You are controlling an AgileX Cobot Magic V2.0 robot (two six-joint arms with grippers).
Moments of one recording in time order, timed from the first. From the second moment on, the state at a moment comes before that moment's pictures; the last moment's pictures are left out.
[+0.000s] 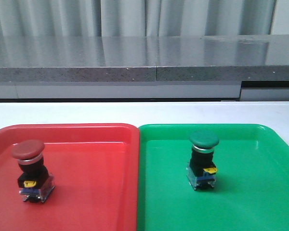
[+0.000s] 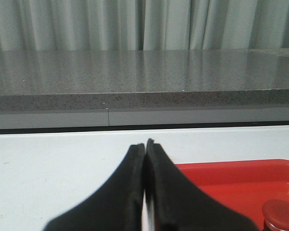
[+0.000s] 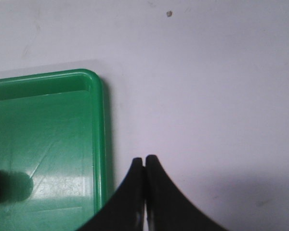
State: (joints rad) left arm -0.09 0.00 0.00 -0.02 0.09 -0.06; right arm -0.03 0.93 -0.68 0.00 0.62 0.15
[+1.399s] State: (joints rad) left arm -0.09 0.00 0.00 -0.02 0.09 -0.06; right arm -0.03 -0.01 0.03 -0.05 0.10 0.15
